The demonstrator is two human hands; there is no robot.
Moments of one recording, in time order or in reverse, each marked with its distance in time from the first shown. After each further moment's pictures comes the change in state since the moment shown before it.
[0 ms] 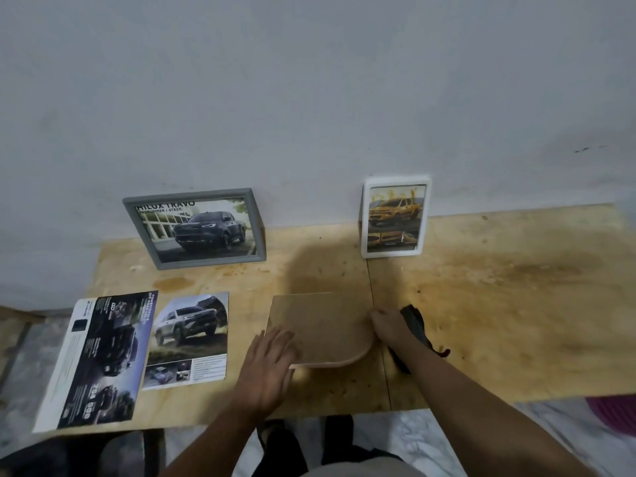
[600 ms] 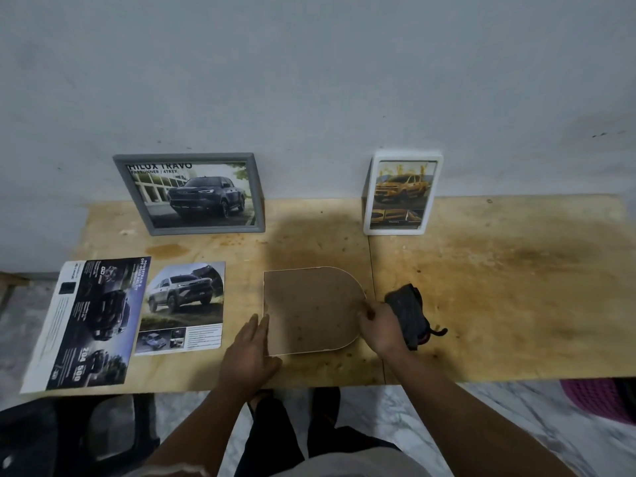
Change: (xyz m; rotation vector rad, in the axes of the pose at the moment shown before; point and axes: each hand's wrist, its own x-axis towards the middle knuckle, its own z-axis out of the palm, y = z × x) left_hand -0.023 -0.015 0.017 -0.357 -0.333 -0.535; right_hand -0.010 0.048 0.040 -0.235 0.092 -0.191
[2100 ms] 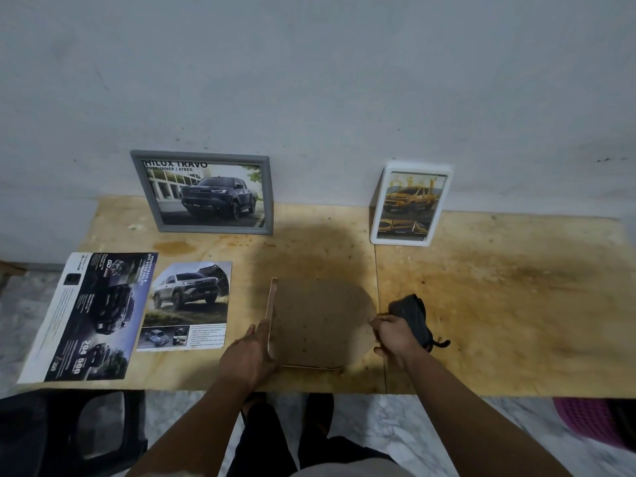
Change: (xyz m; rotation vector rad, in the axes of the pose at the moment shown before) left_hand 0.004 -0.002 -0.015 0.029 -0.069 -0.025; right_hand -0.002 -0.012 -0.020 0.452 -0.064 0.375
